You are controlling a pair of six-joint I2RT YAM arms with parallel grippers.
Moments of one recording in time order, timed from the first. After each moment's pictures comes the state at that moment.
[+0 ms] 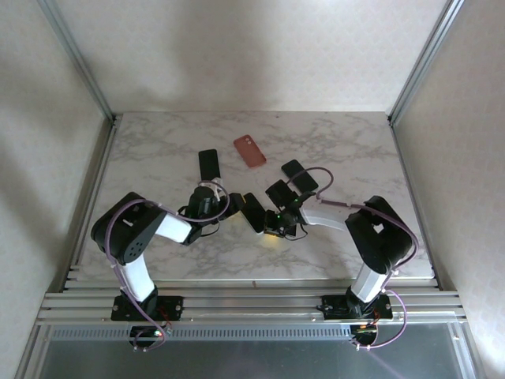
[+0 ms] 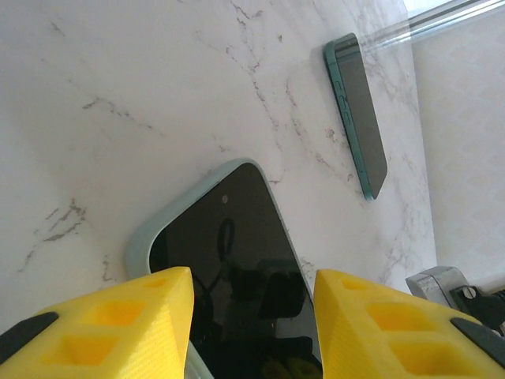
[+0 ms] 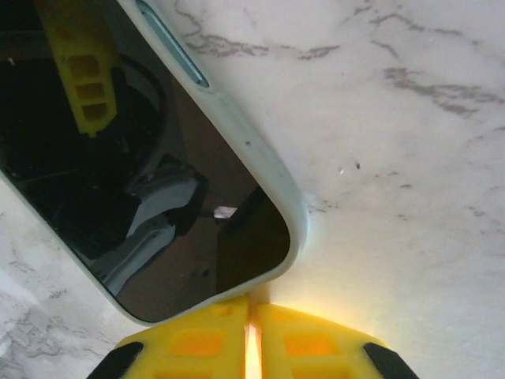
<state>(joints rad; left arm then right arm) -0.52 1.78 0.54 0.77 0.25 -0.97 0.74 1.73 0.93 -0.45 -0.24 0.85</state>
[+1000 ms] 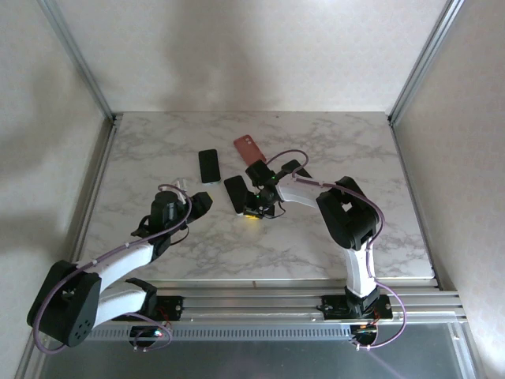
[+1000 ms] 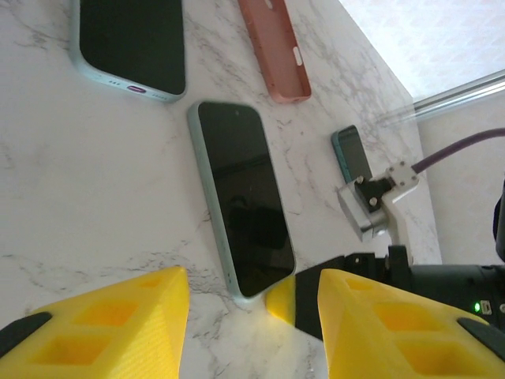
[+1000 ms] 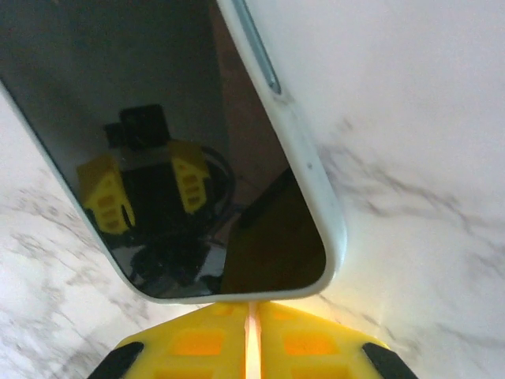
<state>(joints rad) -0.34 1.14 0.36 0.32 0.17 -0.88 0.73 2.03 1.34 -0.52 -0.32 0.81</state>
